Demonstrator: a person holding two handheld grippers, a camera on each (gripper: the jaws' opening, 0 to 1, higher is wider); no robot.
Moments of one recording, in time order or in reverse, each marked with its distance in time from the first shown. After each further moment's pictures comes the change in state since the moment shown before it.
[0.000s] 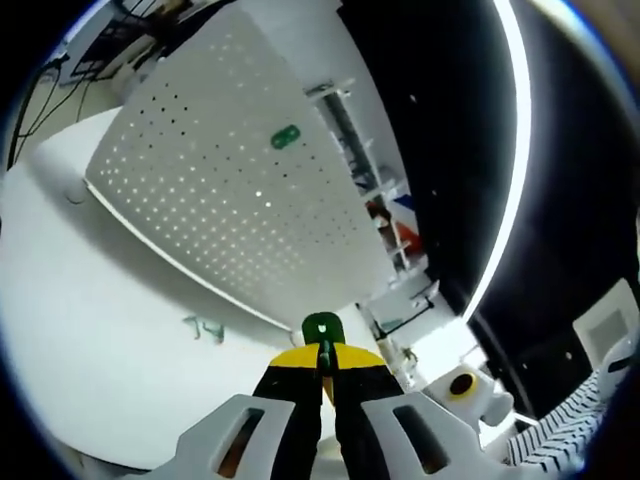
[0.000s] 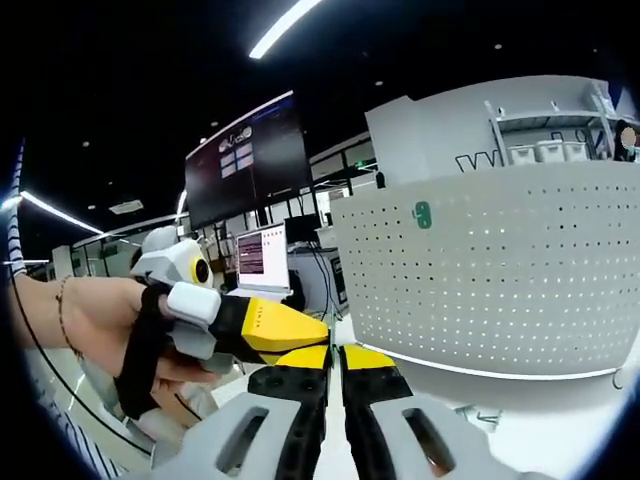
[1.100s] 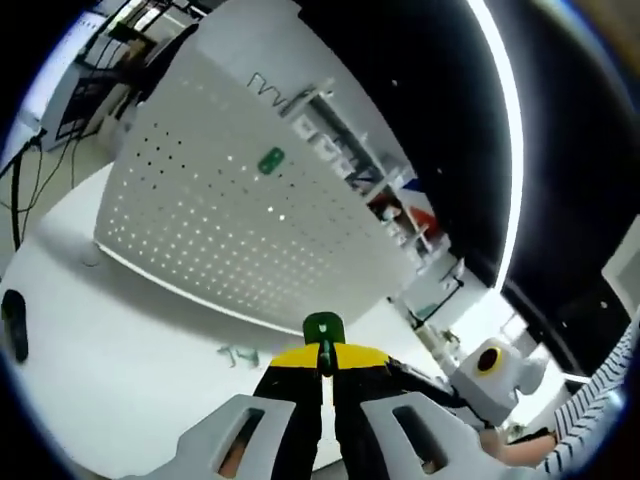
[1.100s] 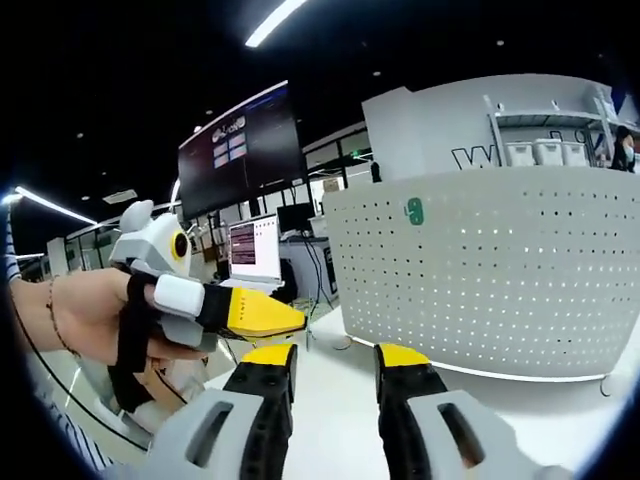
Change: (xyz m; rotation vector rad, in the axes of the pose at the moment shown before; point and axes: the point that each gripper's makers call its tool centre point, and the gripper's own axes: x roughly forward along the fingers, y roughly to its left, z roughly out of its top) left arm -0.015 0.011 0.022 0.254 -0.036 0.128; right arm -0.002 -0.010 0.008 -0.023 0.049 -0.035
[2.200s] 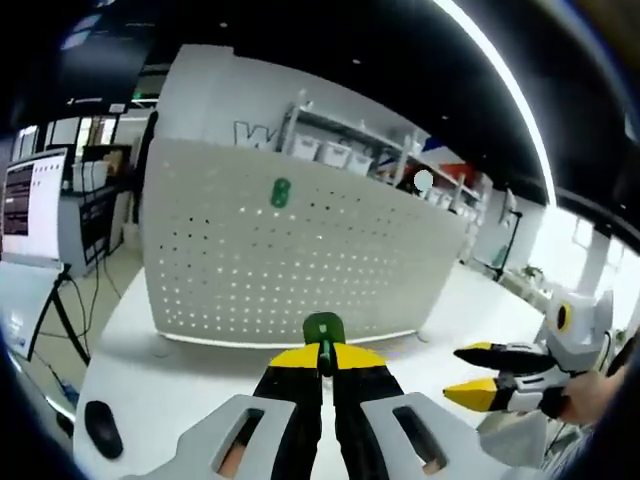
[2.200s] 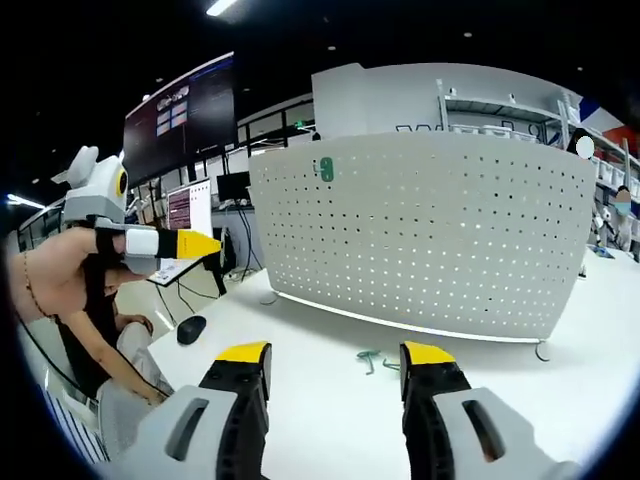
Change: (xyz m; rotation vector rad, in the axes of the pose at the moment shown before) left arm 0.011 0.033 0.013 0.422 -0.047 0.257; right arm -0.061 -0.080 -0.055 -0.004 0.155 -0.282
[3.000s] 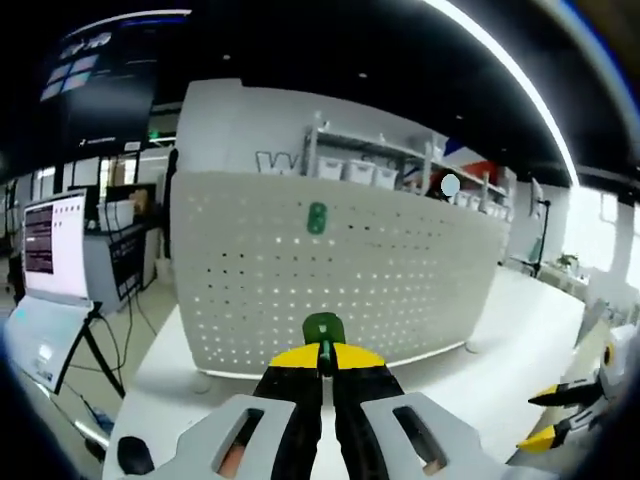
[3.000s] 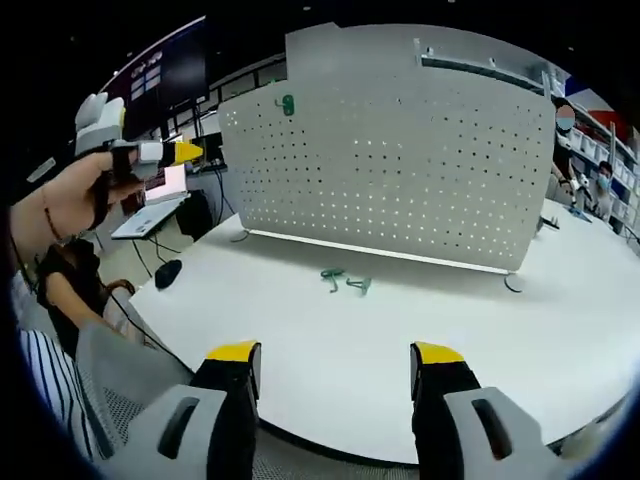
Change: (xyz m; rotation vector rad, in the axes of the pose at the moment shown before) left arm 0.021 0.037 0.027 0.124 -0.106 0.161; right arm -0.047 -0.034 -0.095 0.038 0.205 -0.102
